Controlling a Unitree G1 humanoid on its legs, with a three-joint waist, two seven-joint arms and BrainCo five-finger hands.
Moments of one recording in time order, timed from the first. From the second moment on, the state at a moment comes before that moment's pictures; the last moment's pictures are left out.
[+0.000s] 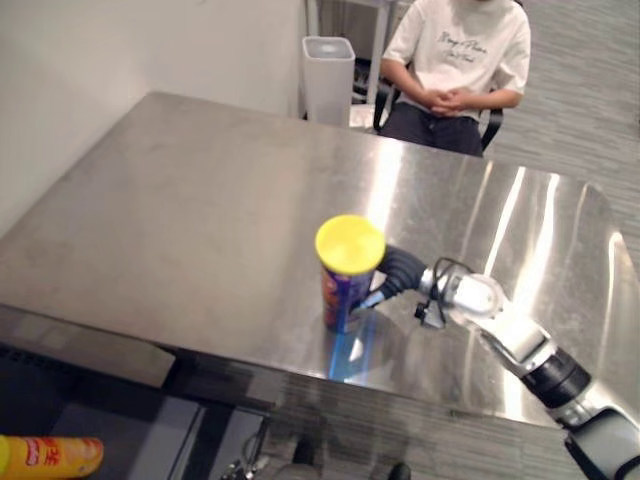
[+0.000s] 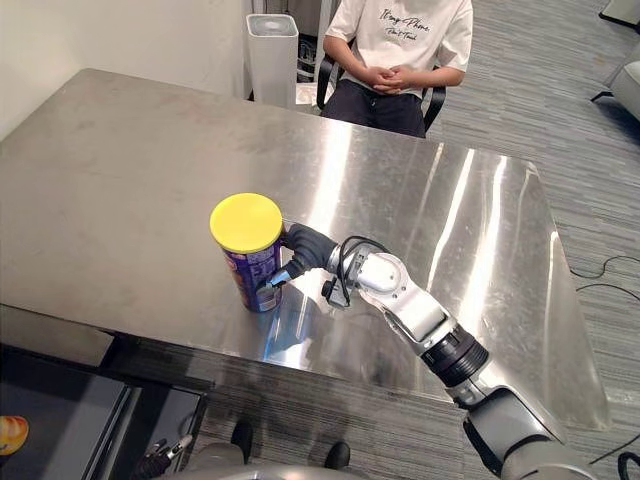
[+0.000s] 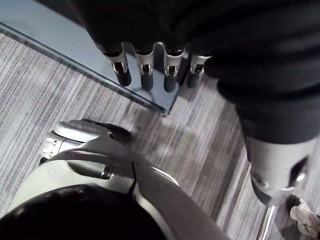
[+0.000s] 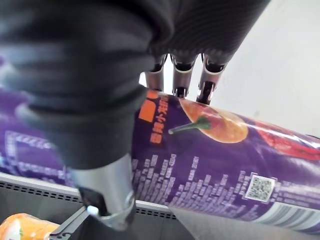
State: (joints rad) left arm 0.25 0.13 0.20 0.94 -0.10 -0.12 -0.05; right arm -0.55 -0.53 0.56 -0.07 0.40 -0.02 0.40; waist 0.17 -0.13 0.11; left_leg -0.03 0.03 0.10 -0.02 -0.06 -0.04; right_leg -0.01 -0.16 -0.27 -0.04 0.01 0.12
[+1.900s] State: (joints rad) left arm 0.27 0.07 0.28 1.00 -0.10 -0.10 -0.04; right arm 0.41 -0.13 -0.04 -0.48 0.35 -0.01 0.32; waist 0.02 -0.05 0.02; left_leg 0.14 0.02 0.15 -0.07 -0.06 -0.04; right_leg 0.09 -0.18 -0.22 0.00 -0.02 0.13
